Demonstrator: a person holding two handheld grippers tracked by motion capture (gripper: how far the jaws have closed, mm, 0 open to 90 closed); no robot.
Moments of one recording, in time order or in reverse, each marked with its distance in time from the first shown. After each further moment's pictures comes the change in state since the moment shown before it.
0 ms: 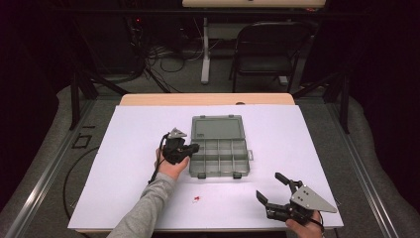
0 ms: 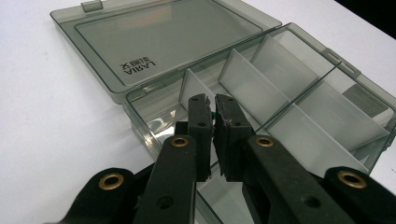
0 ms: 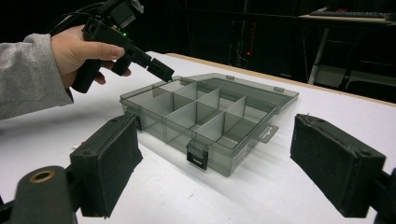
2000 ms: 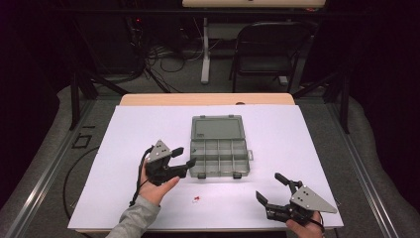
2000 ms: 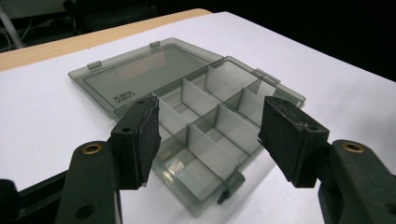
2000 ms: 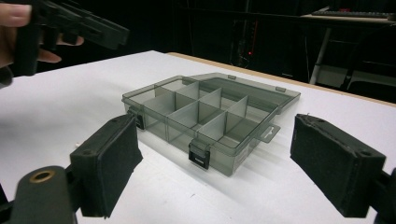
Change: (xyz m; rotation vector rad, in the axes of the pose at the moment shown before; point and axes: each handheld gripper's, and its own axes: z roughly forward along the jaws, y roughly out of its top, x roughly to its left) left arm -0.041 -0.024 -0.085 -0.191 -0.012 0.138; right arm 0.001 0.001 -0.001 0.002 0.006 -0.009
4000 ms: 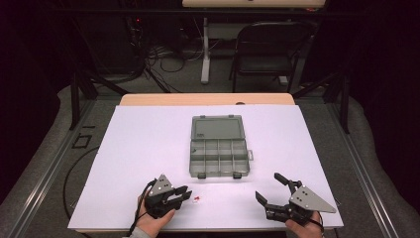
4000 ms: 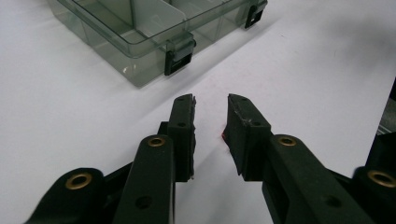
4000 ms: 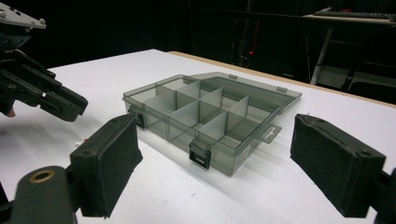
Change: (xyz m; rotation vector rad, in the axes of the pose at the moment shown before) left arm -0.030 -0.079 -0.007 0.186 -0.087 -0.001; right arm 0.001 0.000 0.001 0.004 0.006 -0.008
